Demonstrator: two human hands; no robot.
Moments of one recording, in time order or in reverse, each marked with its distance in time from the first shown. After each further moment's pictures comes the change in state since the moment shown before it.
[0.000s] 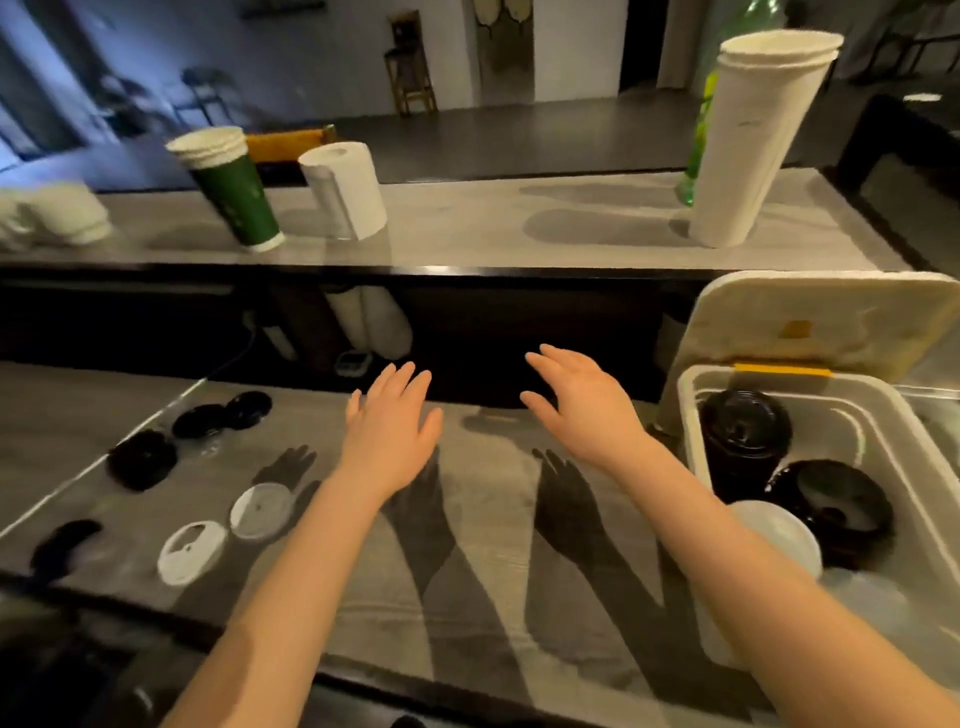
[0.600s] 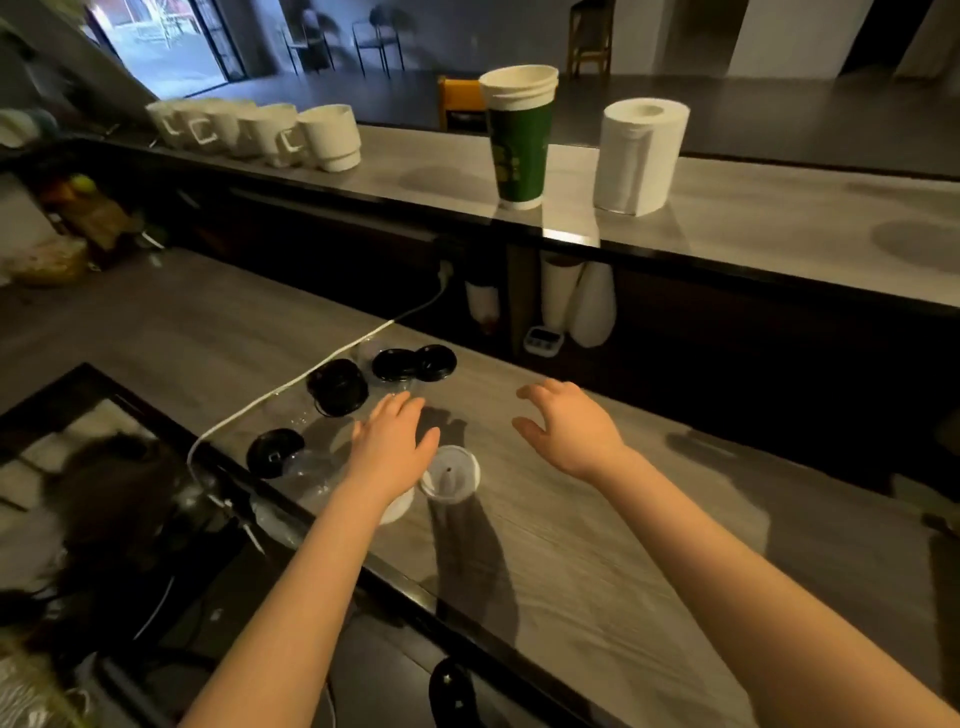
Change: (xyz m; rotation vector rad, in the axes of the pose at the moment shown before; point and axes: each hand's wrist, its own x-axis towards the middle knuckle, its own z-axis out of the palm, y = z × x) left_hand -0.038 -0.272 -0.005 -0.030 -0.043 -0.391; right_hand 0.111 -0.216 0.153 0.023 -0.271 -0.272
